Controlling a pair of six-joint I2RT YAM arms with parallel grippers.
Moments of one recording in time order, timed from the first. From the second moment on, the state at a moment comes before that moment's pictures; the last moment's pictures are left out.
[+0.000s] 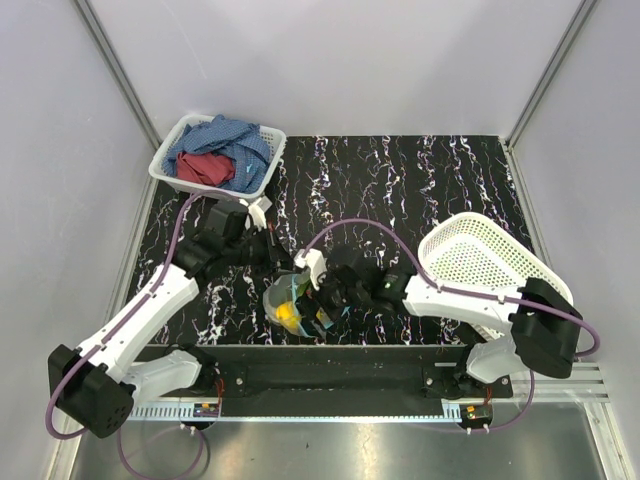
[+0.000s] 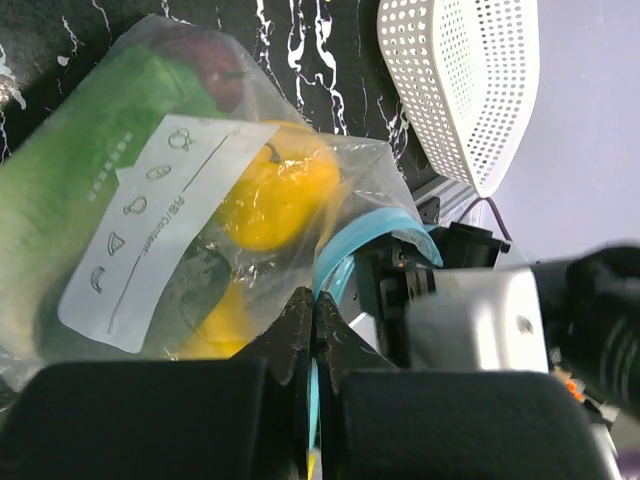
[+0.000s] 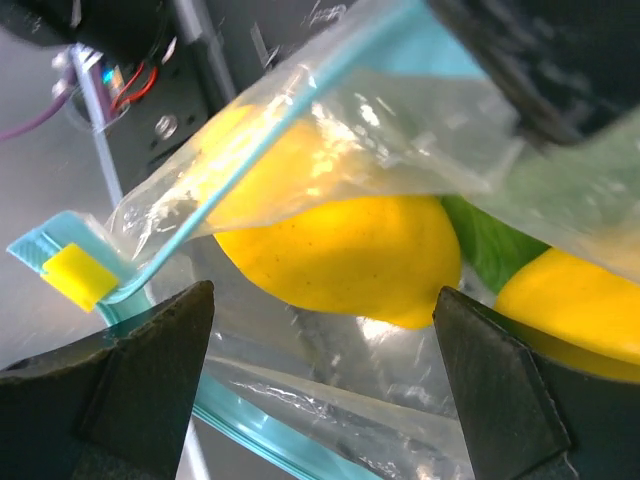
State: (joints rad) left arm -0.50 1.07 0.93 -0.59 0.50 -0.80; right arm 1.06 1.43 0.90 -0.17 -0.38 0.20
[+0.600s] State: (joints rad) left arm -0.48 1.02 0.89 -0.52 0.49 -0.87; right arm 1.17 1.56 0.88 0.16 0.14 0.16
